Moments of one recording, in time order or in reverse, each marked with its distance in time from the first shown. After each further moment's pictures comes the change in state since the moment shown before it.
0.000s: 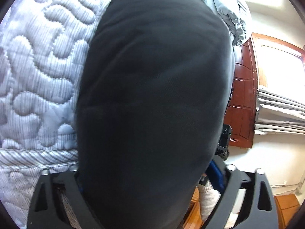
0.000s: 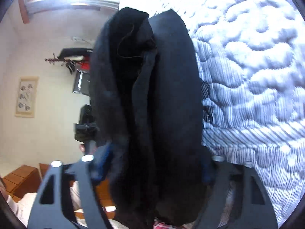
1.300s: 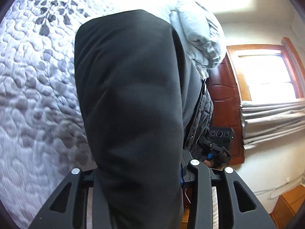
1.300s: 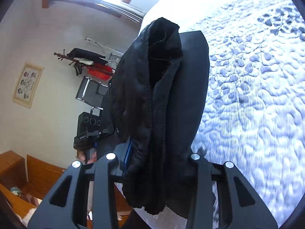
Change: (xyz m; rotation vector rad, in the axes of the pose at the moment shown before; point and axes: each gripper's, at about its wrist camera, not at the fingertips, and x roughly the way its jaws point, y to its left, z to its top) left arm -0.051 -0.094 0.149 0.134 -0.209 -0.075; right arm 0.002 0.099 0.189 -0.192 -0.070 -0.062
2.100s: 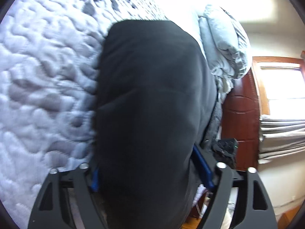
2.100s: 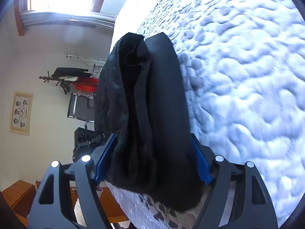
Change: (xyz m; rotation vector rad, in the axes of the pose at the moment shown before) left arm 0.003 0.091 -0.011 -0.082 -0.044 0.149; right arm 0.001 -0.107 -0.024 0.189 -0.038 -0.017
